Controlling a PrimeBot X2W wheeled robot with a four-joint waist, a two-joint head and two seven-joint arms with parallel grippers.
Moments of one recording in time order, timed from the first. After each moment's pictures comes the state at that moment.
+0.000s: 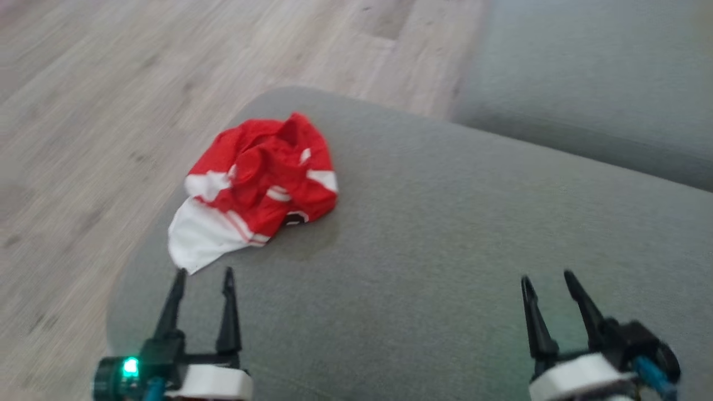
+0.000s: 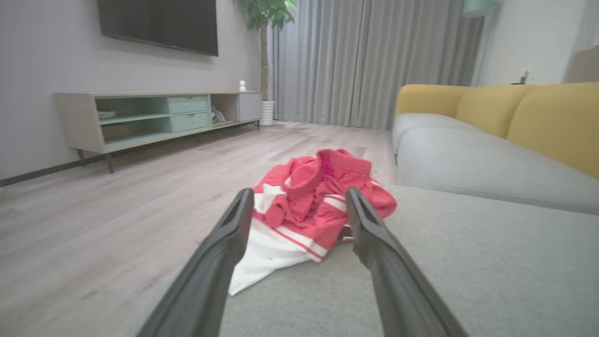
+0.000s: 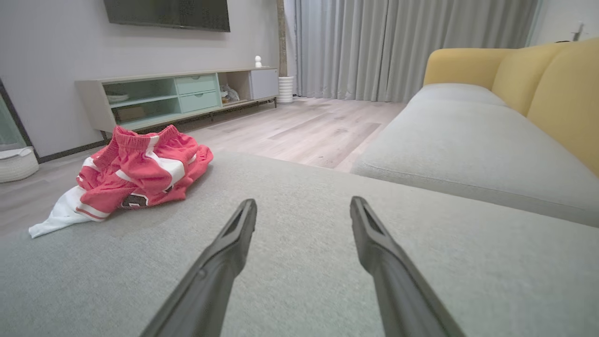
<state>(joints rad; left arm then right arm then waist) 0.03 0.05 -0.15 0.23 -0.09 0.05 -0.25 0.10 -0.04 0.06 0.26 0.08 0.12 -0.25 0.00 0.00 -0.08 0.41</state>
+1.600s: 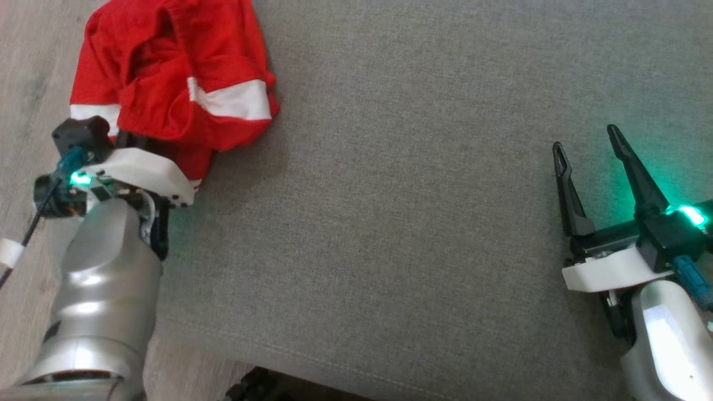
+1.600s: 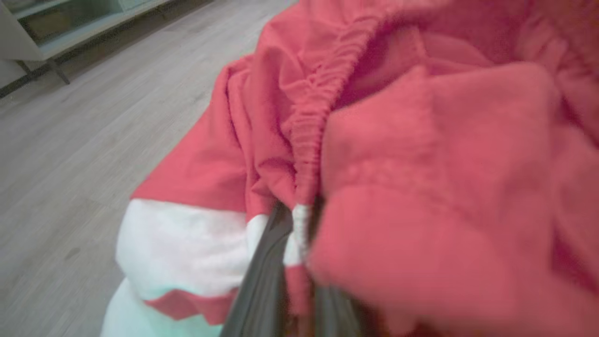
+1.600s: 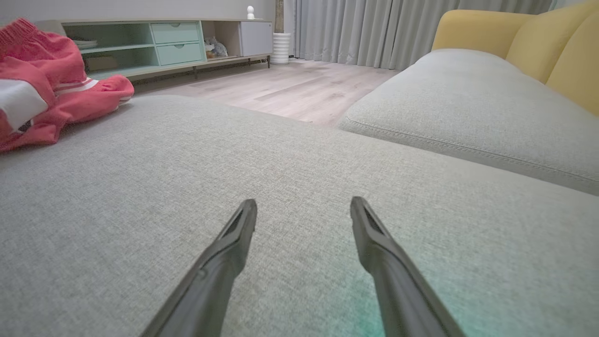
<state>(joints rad) -0.84 0.11 0.00 1.10 -0.18 -0.11 -0.23 -0.19 -0.17 0.06 0.13 -0.08 0.12 -0.26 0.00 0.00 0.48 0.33</state>
